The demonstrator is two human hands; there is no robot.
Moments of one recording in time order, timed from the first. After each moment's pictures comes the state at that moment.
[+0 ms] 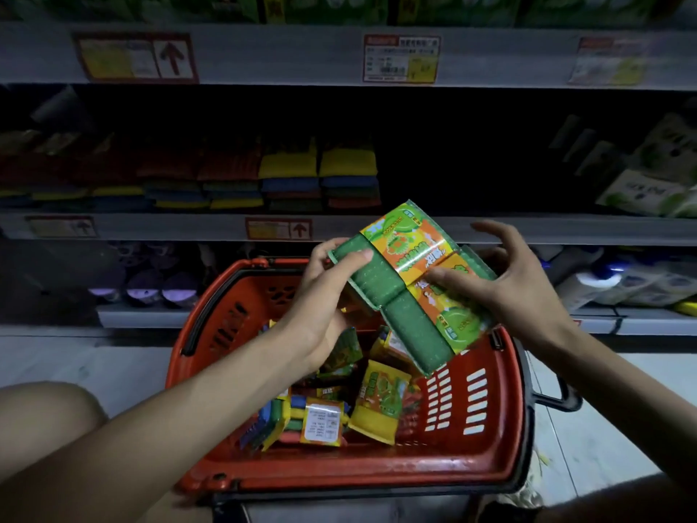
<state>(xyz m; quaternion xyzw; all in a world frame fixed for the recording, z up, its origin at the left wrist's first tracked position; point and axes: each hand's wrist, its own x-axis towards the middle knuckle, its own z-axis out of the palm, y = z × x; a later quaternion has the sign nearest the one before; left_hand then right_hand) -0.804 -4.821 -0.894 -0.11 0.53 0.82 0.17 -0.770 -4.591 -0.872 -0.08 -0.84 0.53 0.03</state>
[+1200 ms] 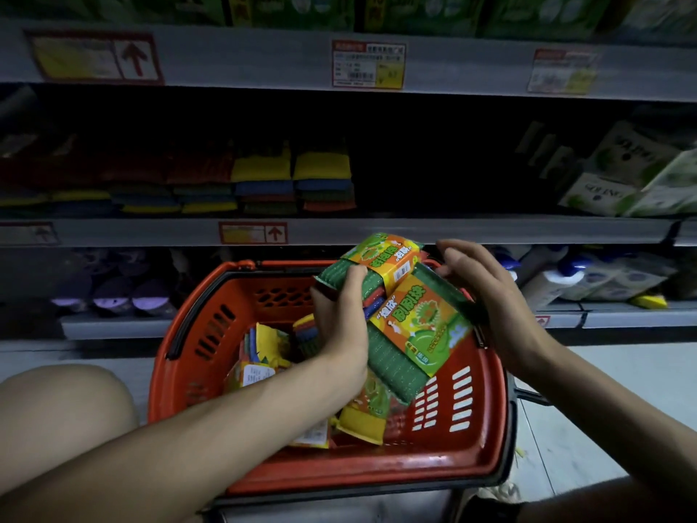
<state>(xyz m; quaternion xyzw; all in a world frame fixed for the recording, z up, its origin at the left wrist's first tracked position) -0.772 -4.755 -0.891 -0.31 0.56 0.76 0.10 -0.755 -4.591 -0.871 -0.09 -0.75 0.65 -0.02</state>
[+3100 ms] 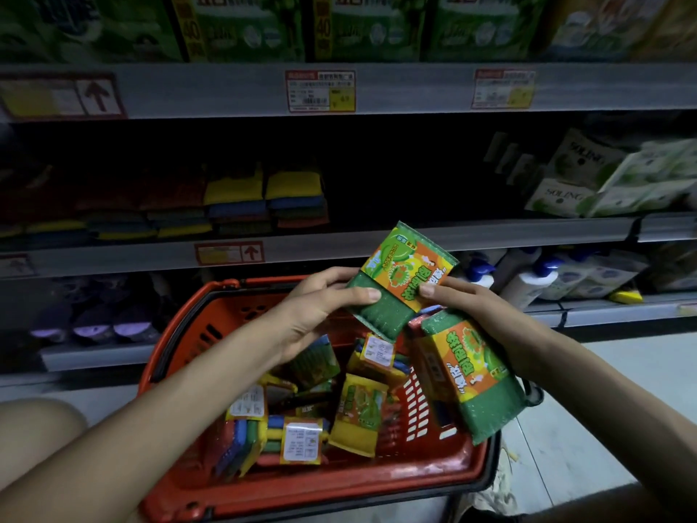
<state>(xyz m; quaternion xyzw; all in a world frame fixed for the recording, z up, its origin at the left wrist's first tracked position) -0.824 -4.785 -0.899 0.01 0.66 0.69 0.31 -0.754 -4.551 -0.864 -0.15 -0.72 0.65 -0.22</state>
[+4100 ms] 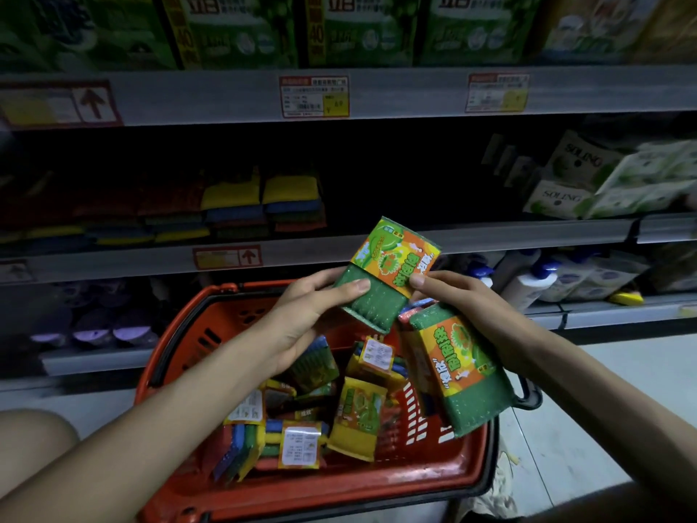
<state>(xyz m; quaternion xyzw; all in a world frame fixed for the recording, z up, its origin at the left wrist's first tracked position) -0.815 -4.788 -0.888 0.00 0.62 0.73 0.29 -0.760 -4.556 -0.856 -0.13 -0.74 0.64 -0.18</state>
